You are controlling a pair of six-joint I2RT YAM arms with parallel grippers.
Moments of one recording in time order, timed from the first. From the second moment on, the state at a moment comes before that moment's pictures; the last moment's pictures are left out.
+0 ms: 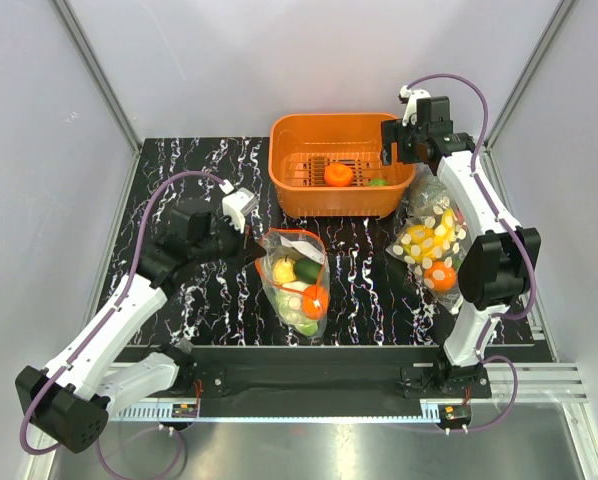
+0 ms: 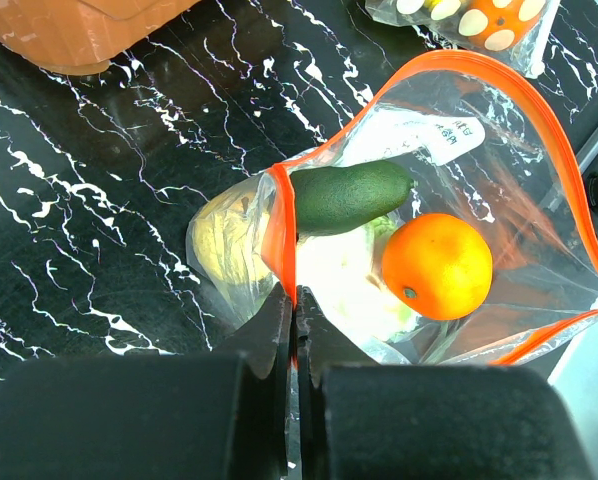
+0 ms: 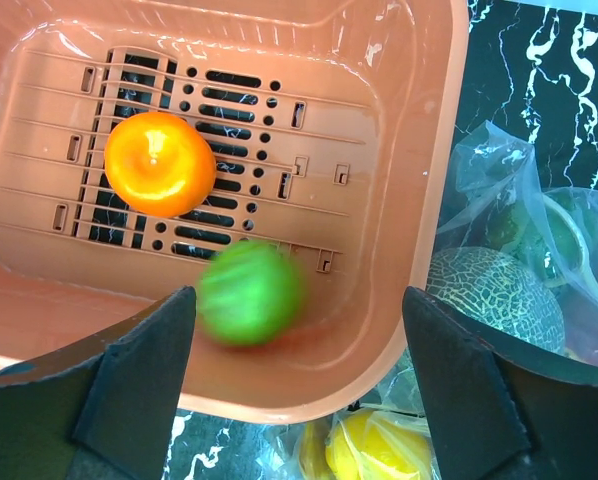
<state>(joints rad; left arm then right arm) -0.48 0.98 0.94 -0.52 0.43 -0.08 0.16 1.85 1.78 -0.57 -0.04 0.00</state>
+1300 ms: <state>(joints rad) -0.48 0.98 0.94 -0.52 0.43 -0.09 0.98 1.49 1.61 -0.78 -0.15 0.32</state>
